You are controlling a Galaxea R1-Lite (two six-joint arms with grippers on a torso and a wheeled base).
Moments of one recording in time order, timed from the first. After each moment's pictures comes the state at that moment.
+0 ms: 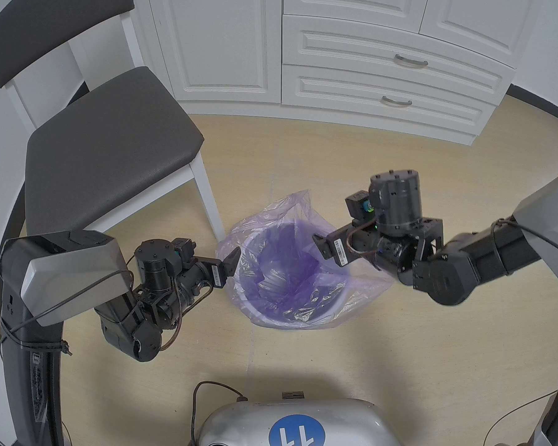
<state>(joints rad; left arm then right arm) -0.36 2.36 -0.82 -1.43 0.05 -0.12 0.60 2.07 -1.19 -0.57 -0.32 -0.19</state>
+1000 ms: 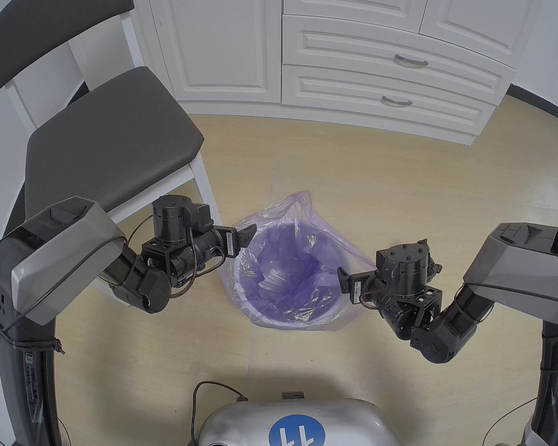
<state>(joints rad) -0.36 2.32 -1.17 -0.94 -0.06 -0.11 0.55 2.25 -0.83 -1.15 -0.44 0.07</state>
